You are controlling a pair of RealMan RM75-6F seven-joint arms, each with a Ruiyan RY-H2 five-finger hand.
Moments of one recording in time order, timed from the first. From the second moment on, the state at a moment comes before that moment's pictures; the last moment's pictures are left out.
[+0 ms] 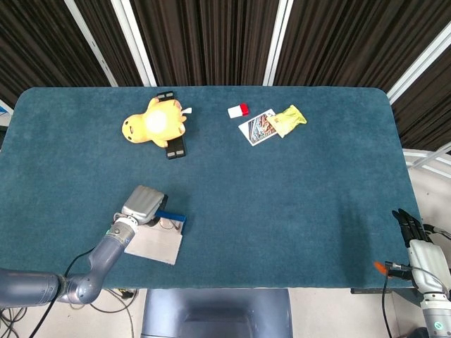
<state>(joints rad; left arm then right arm) -0.97 -1.42 0.03 -1.70 0.66 0.99 0.62 0.04 -1.04 0.05 -1.76 -1.40 1.39 0.11</state>
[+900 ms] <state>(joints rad) -0.78 -1.60 -0.02 -1.46 0.96 1.28 0.58 0.04 -1.04 0.05 -1.76 -1.39 1.39 0.11</state>
